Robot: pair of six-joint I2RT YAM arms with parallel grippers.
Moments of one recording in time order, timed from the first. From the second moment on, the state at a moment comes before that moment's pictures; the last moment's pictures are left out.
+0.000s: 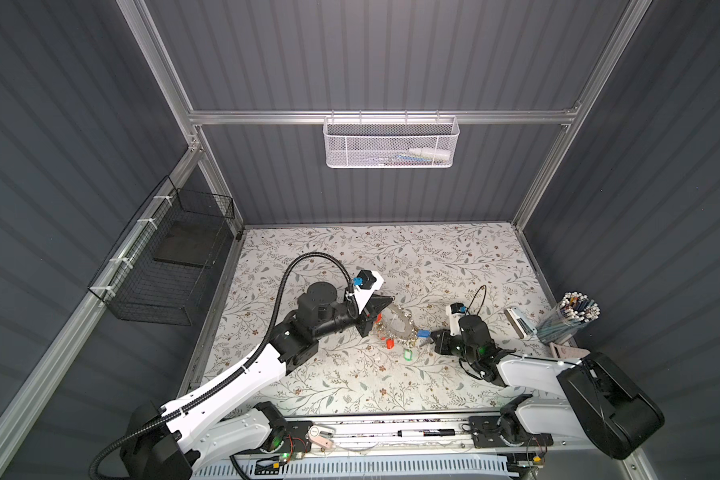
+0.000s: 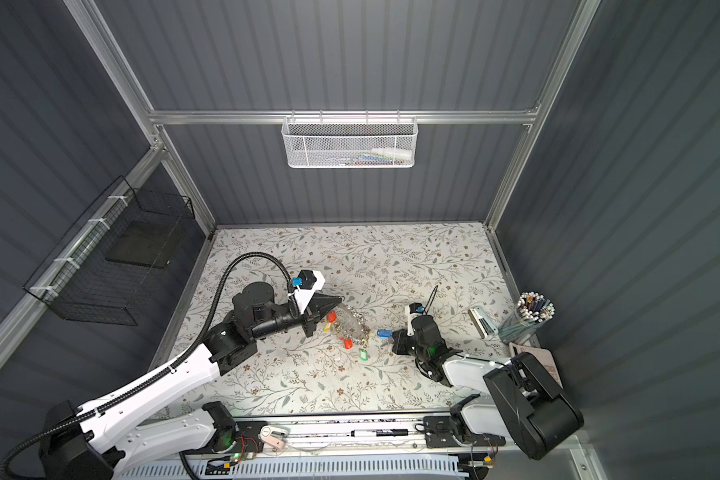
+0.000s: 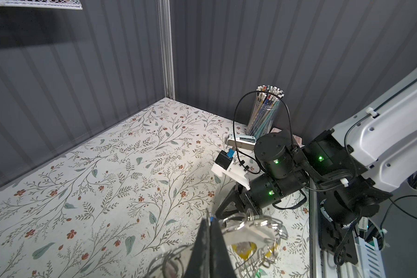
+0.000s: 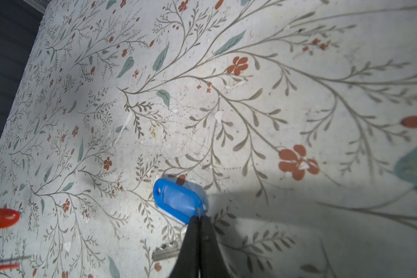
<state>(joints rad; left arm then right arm) -0.80 1.05 0.80 0.06 0.34 0.00 0.47 1.30 0.22 0.38 -0.14 0.55</state>
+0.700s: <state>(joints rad) -0.80 1.05 0.80 0.06 0.35 0.00 0.46 1.03 0.26 0.20 -0.15 0.54</state>
